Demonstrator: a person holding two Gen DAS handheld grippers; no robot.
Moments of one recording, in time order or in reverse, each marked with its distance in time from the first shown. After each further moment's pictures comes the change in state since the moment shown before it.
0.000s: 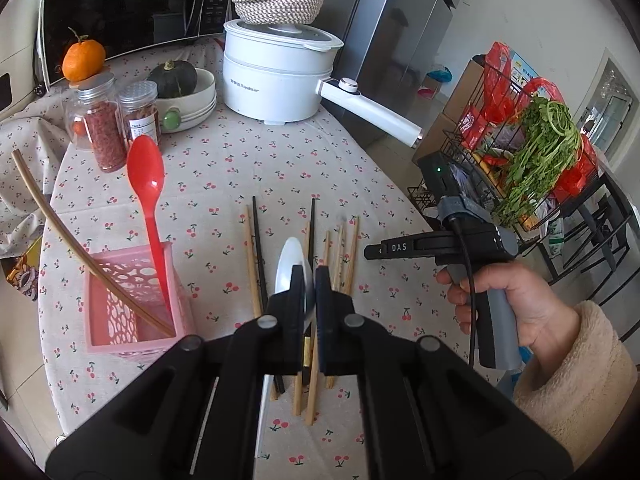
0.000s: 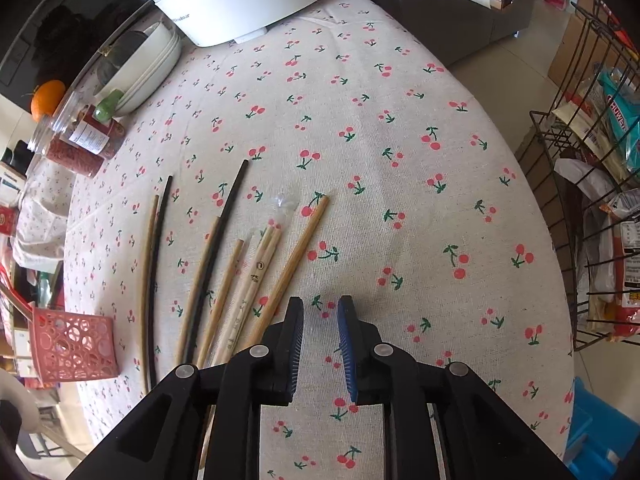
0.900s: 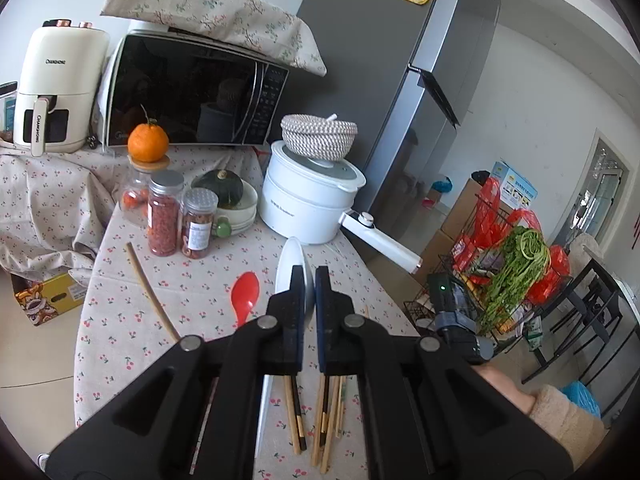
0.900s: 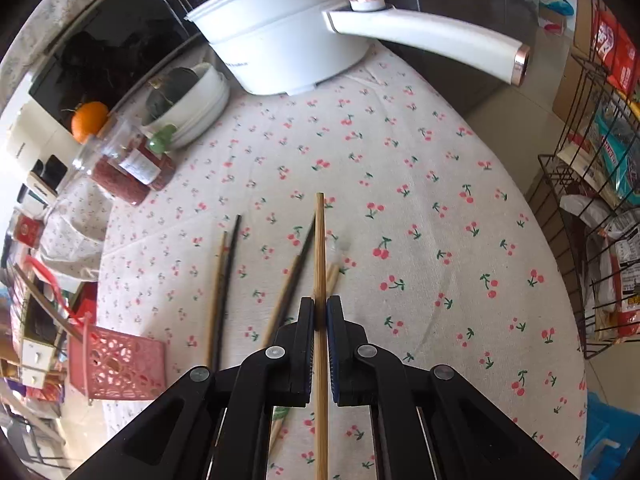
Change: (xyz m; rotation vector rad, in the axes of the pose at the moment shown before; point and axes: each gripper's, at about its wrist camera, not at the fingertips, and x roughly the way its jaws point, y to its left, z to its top) left arm -0.097 0.051 0.016 -0.120 -0.428 0.000; right arm -0.055 0.046 -0.008 -0.025 -0.203 0.066
